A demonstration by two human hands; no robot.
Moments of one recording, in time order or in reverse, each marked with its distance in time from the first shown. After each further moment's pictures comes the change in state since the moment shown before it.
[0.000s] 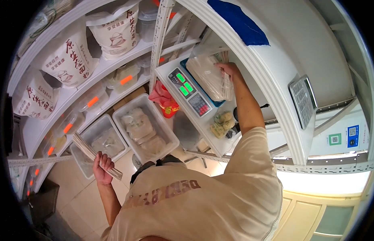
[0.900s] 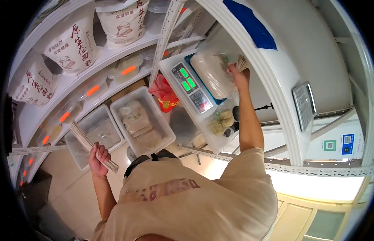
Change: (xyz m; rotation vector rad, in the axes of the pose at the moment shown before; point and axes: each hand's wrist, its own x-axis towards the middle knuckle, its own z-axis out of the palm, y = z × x) left_hand -0.002 0.008 -0.002 -0.003 0.007 -0.033; right_hand -0.093 0.003 0.012 0.188 0.354 -0.584
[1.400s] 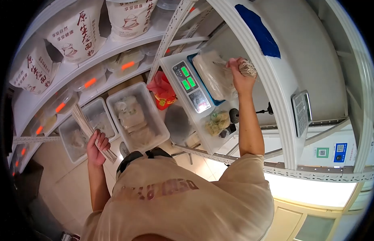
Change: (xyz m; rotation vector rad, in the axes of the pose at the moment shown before) left_hand 0.022 -0.005 0.007 0.010 -0.040 -0.050; right_hand -0.044 -0.096 0.017 0.192 -0.101 -0.467
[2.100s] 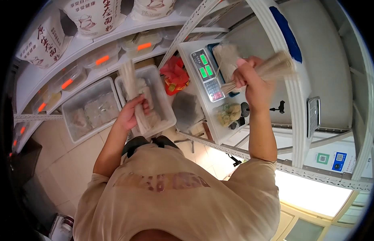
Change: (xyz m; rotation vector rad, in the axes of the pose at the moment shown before) left_hand 0.087 -0.052 0.004 0.063 -0.033 -0.368; right_hand -0.037 -0.146 0.066 0.385 -0.231 0.313
